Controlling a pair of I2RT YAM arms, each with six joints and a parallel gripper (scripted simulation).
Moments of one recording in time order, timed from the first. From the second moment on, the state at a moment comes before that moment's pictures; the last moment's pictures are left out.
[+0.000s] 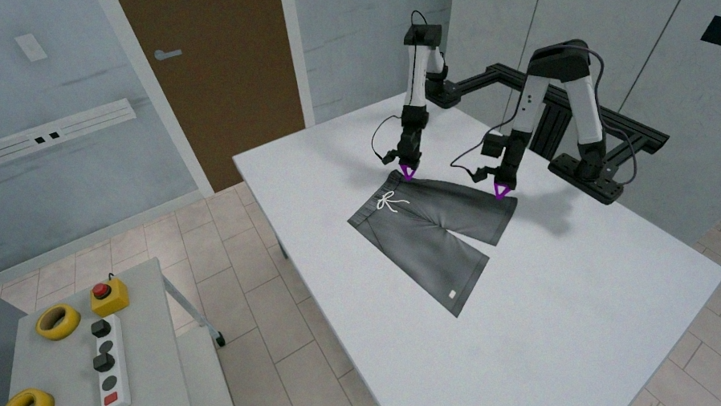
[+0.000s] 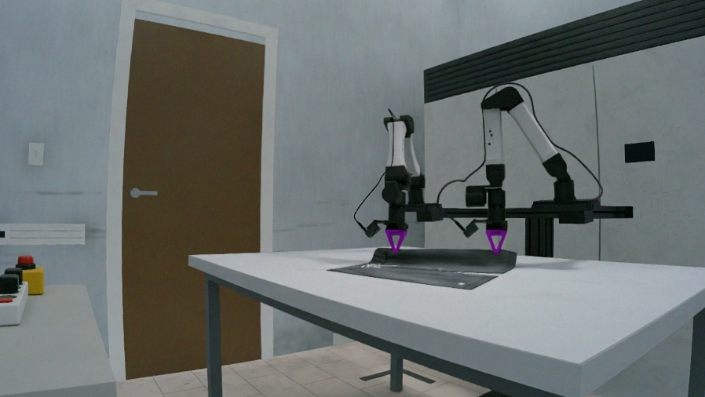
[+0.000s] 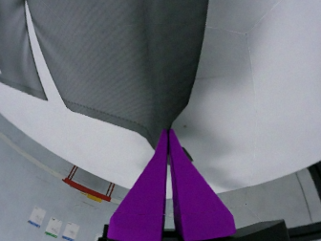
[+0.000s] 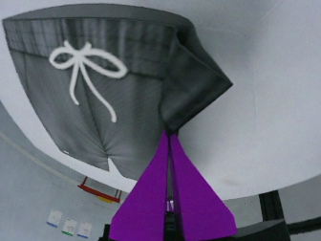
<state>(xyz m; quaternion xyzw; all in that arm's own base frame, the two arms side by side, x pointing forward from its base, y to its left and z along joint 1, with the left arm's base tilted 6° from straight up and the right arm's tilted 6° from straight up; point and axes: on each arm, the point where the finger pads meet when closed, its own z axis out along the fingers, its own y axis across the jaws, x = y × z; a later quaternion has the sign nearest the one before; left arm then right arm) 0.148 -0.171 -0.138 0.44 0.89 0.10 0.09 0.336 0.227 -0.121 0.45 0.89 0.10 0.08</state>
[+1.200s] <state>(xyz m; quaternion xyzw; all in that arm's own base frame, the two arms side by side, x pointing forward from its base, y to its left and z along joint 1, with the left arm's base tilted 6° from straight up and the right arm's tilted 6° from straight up) 0.111 -0.197 -0.147 0.45 0.88 0.10 0.08 0.297 0.200 -0.127 0.45 0.89 0.09 0.08</state>
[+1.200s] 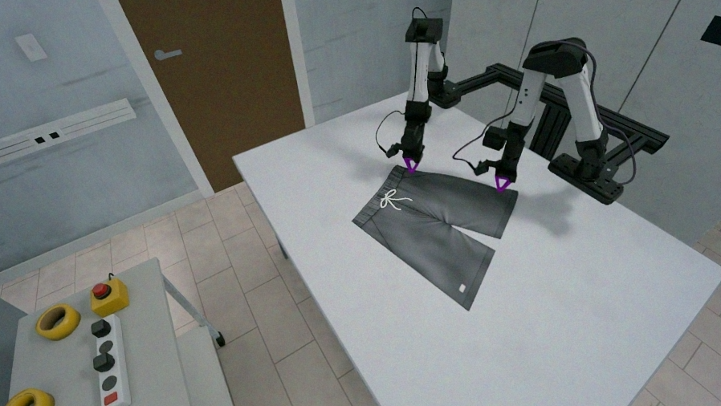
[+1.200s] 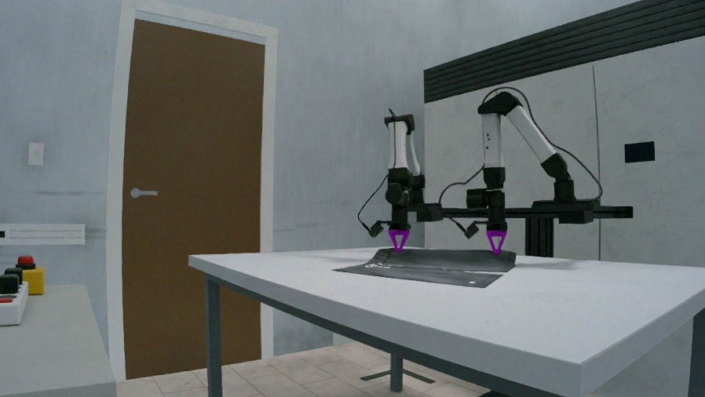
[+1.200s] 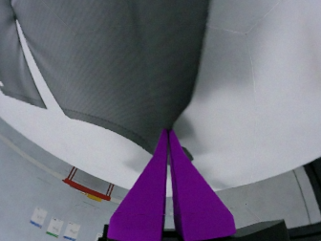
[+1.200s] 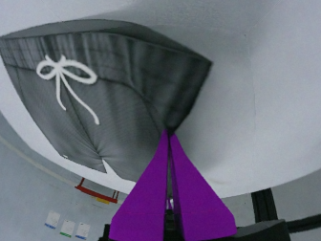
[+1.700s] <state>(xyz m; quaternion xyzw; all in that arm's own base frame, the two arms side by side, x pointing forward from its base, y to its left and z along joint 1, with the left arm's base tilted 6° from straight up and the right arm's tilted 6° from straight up) 0.084 -0.217 -0.154 0.45 0.88 0.09 0.08 0.269 0.179 -0.133 0.45 0.89 0.08 0.08</state>
